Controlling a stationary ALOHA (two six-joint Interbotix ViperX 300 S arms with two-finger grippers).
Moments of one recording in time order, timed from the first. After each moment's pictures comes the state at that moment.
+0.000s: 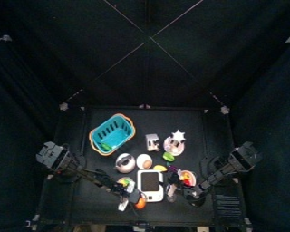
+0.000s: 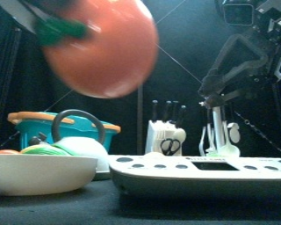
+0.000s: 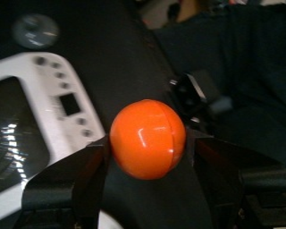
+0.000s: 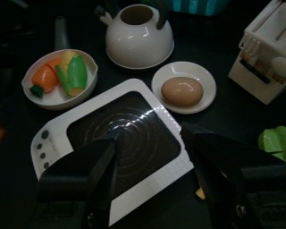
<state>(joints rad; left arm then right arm) -0.36 0.13 0.53 -0.47 0.00 0.42 0.61 -0.06 0.84 -1.54 0.87 2.30</state>
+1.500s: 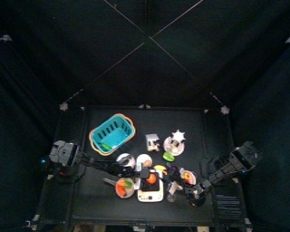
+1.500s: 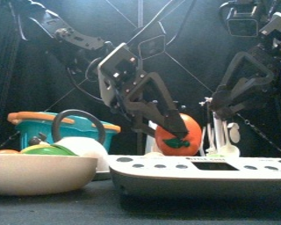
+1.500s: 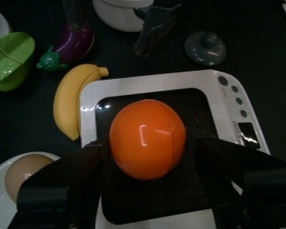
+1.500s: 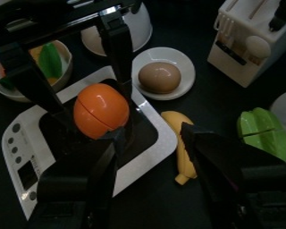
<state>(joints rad) -0.18 0.26 0.51 -0.49 -0.14 0.42 0.61 -0.07 0.88 -1.48 0.88 2.30</state>
